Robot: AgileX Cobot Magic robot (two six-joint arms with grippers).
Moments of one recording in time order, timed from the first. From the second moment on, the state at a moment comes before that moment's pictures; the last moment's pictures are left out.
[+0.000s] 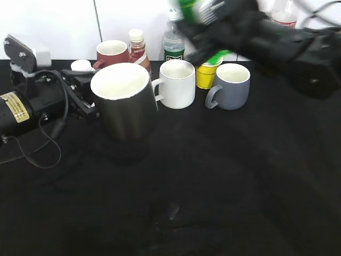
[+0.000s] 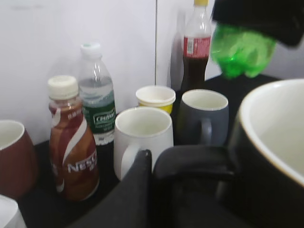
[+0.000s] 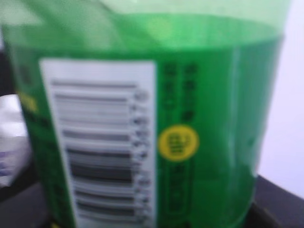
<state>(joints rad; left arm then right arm) -0.29 1.76 -0.58 0.56 -1.08 -0.25 0.44 1.83 -1.01 -0.48 -0.80 -0.17</state>
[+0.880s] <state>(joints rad) -0.29 1.76 -0.58 0.56 -1.05 -0.12 0.45 1.83 -1.01 -0.41 -0.70 -1.31</state>
